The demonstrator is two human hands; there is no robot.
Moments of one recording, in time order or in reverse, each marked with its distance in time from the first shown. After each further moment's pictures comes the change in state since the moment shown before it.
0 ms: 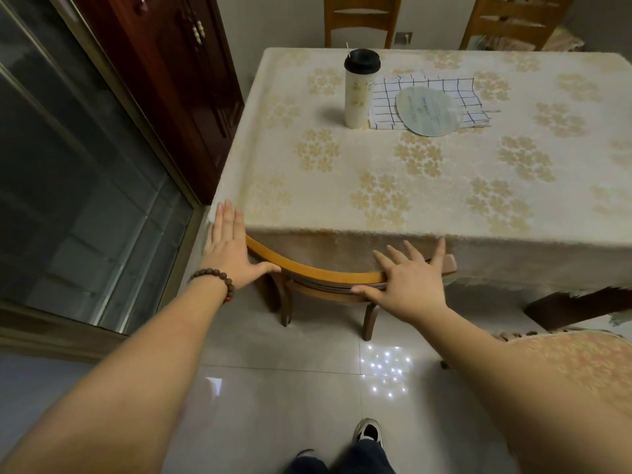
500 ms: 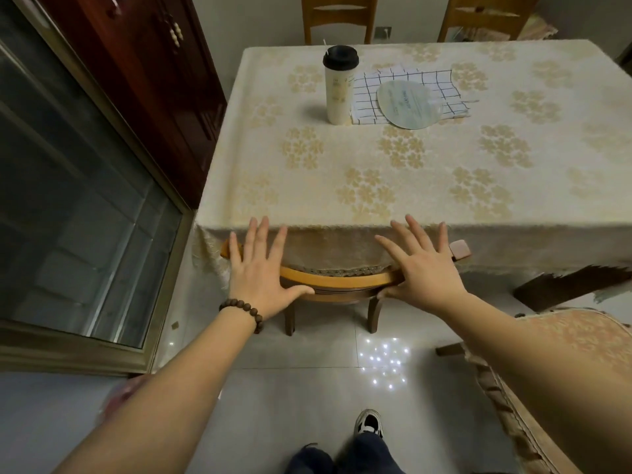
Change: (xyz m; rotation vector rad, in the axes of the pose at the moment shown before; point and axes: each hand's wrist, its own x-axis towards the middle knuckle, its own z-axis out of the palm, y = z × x) left_hand -0.038 0.062 0.019 0.166 0.101 0.191; right_hand -0.011 0.047 0.013 0.048 0.098 -0.131
